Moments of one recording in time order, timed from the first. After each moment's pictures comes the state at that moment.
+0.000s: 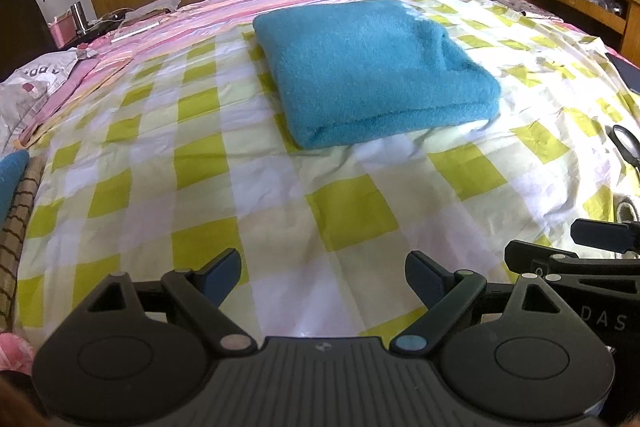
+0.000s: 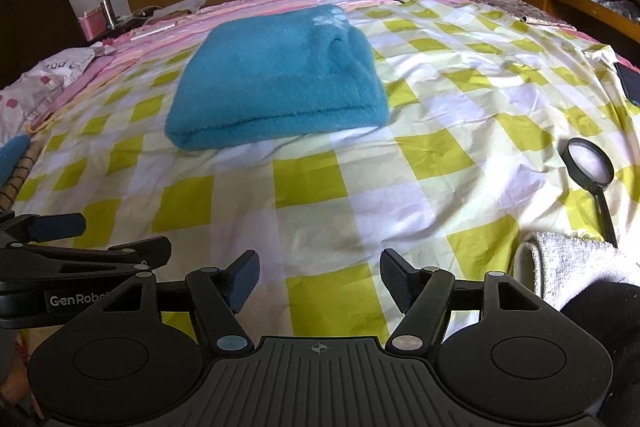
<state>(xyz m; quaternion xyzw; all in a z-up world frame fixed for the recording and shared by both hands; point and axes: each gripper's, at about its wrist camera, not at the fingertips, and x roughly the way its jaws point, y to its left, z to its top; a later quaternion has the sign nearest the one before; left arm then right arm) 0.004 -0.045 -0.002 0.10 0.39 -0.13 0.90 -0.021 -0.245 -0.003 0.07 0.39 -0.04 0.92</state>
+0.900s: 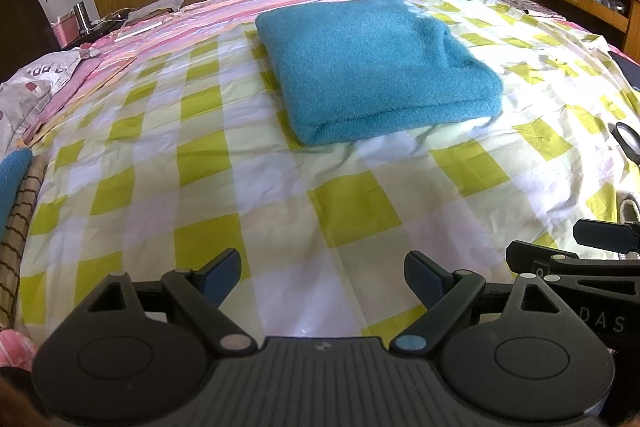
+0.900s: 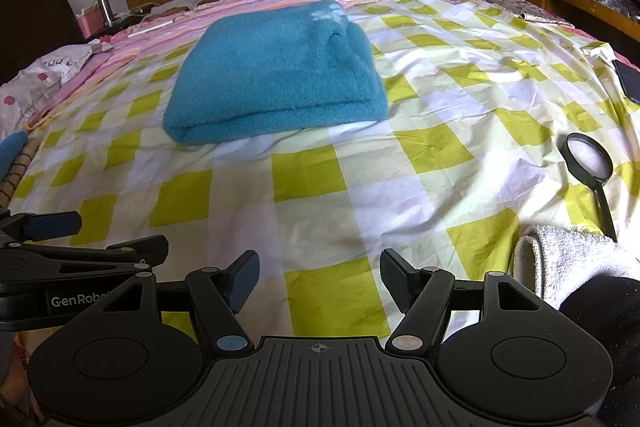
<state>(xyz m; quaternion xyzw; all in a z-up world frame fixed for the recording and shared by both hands) 0.002 -0.046 -0.004 0.10 0.39 -0.12 0.91 -0.021 -0.244 -0.005 0.07 0.39 -0.05 0.92</state>
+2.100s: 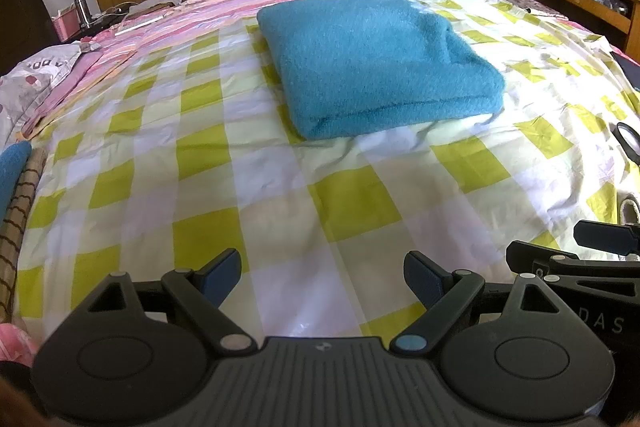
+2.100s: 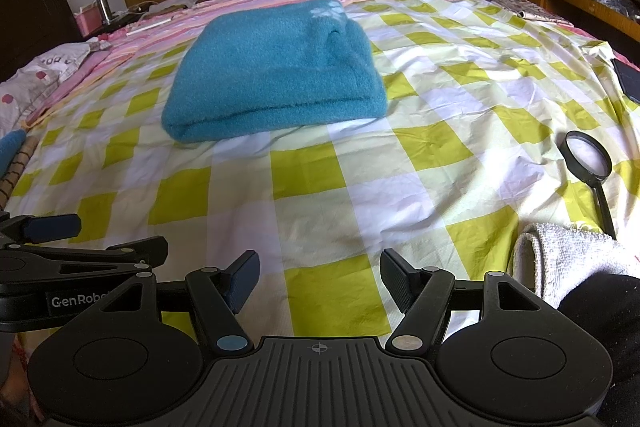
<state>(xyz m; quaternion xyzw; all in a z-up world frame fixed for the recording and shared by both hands) 0.002 -0.045 -0.007 0.10 0.40 -0.12 0.90 -0.022 -0.245 -0.006 0.07 0.39 -0.05 0.92</state>
